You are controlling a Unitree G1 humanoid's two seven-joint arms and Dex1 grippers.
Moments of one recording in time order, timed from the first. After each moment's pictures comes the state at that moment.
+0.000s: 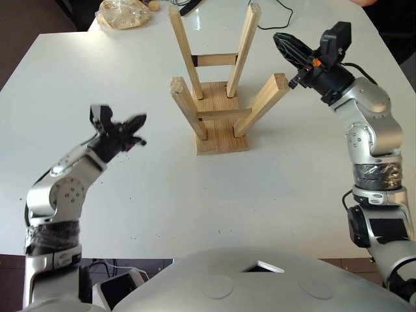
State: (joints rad) left arm 0.09 0.65 0.25 -0.14 -0.82 0.62 -0.43; right arm -0.45 -0.48 0.02 -0.02 0.45 0.20 0.66
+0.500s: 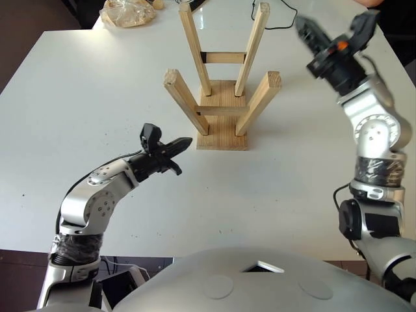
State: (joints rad) left arm 0.09 0.54 0.02 -0.34 -0.75 0.66 -0.56; right arm -0.55 -0.40 -0.19 -0.03 0.77 0.48 0.57
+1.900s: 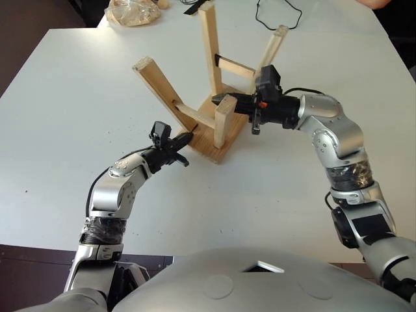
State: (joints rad) left arm -0.02 0.41 -0.04 -0.05 -0.45 0.44 -0.59; right arm -0.47 -0.36 0.20 -0.10 0.50 0.42 1.03
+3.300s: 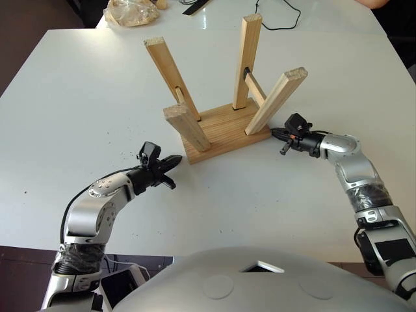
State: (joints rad) left arm 0.19 0.53 0.03 -0.25 -0.47 0.61 -0.61; right arm -0.28 -0.51 0.20 0.33 0.10 0.16 0.80
